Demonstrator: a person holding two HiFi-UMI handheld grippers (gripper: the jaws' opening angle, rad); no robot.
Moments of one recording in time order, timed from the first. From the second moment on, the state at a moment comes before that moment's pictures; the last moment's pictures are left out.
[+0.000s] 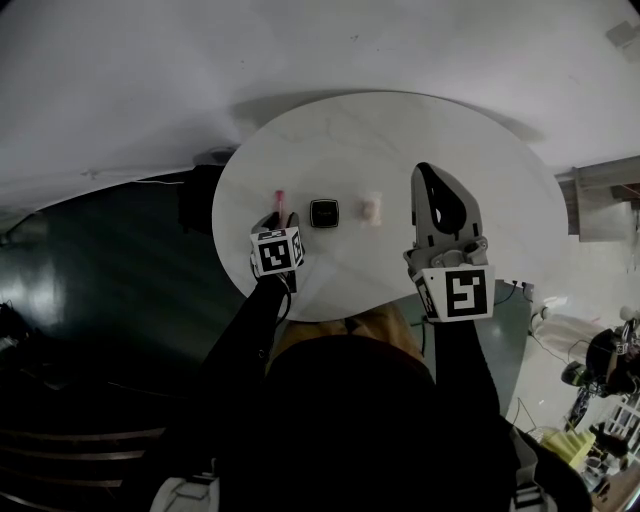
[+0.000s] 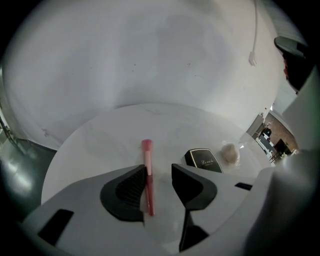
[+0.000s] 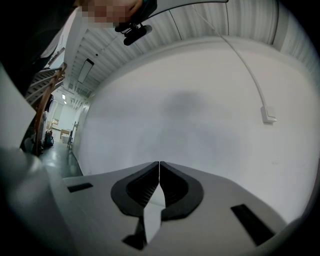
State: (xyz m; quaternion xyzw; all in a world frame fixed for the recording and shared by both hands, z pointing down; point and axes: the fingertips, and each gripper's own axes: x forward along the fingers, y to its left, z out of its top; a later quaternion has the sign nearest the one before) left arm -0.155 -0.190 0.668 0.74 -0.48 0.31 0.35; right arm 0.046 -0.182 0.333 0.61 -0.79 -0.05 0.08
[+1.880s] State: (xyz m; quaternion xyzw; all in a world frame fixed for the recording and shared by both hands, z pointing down) left arm -0.104 -0.110 0.364 0.81 -0.54 0.21 -0.04; right arm 0.068 -0.108 0.319 0.50 -0.86 -0.08 0.04
